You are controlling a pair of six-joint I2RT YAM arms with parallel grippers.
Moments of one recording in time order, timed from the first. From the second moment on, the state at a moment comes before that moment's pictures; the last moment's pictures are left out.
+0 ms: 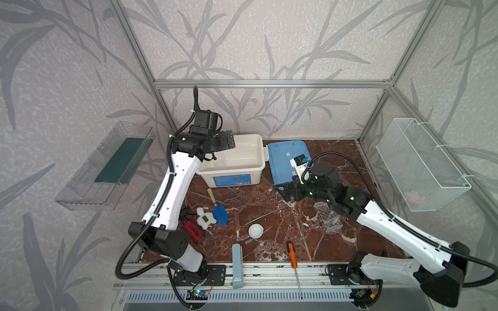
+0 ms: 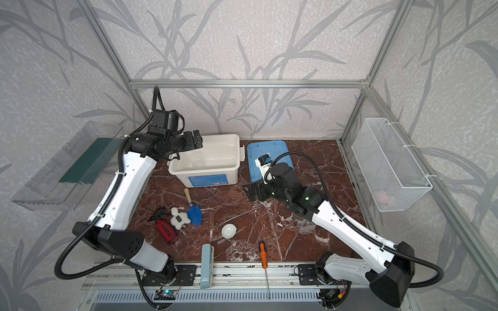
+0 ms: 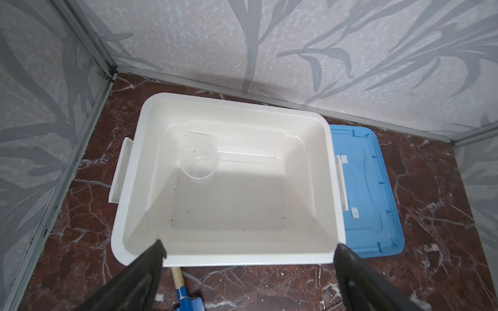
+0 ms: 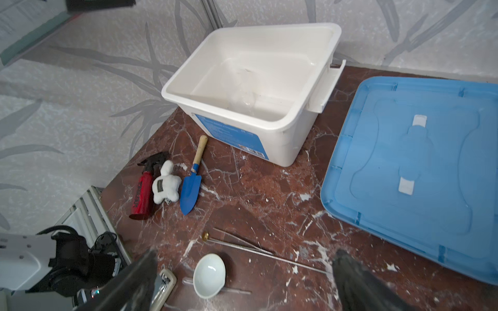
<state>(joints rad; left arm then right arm) -0.24 1.52 1.87 -1.07 -0.11 -0.36 0.76 1.13 1.05 -0.44 -0.10 0.33</state>
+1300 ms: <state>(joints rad) -0.71 1.59 0.99 -0.70 0.00 -0.46 0.76 0.91 0.68 -0.50 -0.03 0.37</state>
